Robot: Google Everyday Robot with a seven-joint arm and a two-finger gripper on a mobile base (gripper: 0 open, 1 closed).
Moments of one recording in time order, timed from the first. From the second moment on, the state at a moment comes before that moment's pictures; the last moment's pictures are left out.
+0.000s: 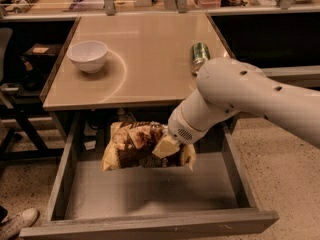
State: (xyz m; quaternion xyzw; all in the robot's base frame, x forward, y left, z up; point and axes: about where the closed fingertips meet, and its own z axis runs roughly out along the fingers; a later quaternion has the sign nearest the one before) arm 0.473 -0.014 0.747 -0.55 0.79 0.17 0.19
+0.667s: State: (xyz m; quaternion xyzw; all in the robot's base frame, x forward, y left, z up) arm 0.432 -0.002 0.822 -0.54 0.81 0.13 0.19
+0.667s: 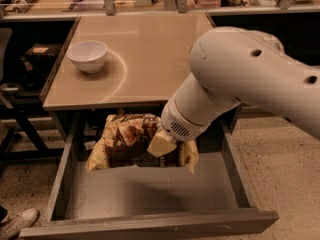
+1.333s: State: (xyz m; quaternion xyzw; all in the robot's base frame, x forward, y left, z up) arm 0.433 -0.001 0.830 -0.52 0.82 0.11 0.19
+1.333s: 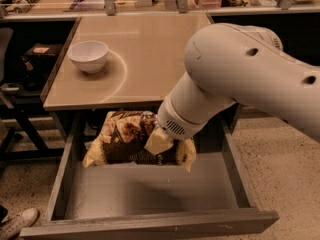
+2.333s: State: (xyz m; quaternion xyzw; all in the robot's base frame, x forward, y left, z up) arm 0.523 -0.011 0.885 -0.48 0.84 0.06 0.23
